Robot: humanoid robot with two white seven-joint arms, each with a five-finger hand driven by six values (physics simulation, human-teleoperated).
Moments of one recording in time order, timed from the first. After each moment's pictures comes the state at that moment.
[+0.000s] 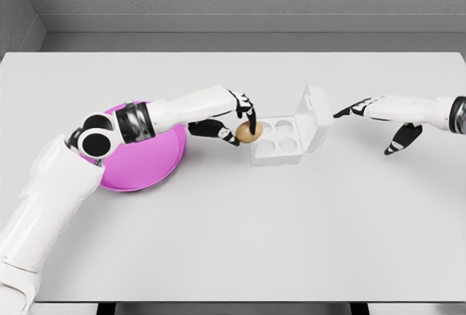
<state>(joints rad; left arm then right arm) -0.58 0.28 -0.49 -1.30 -0.25 -0.61 -0.60 -0.74 -0.91 0.82 -1.29 0.13 -0.46 0.61</state>
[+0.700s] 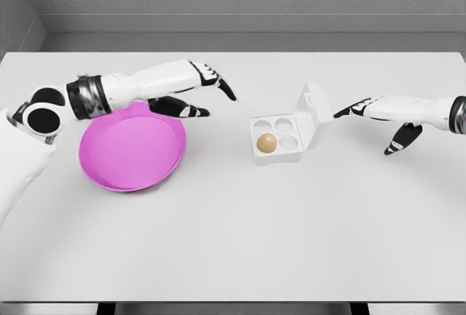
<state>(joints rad) -0.67 0.55 -0.55 -1.38 -0.06 -0.61 -0.61 -0.74 -0.91 0.82 -1.29 0.14 -0.46 0.61</state>
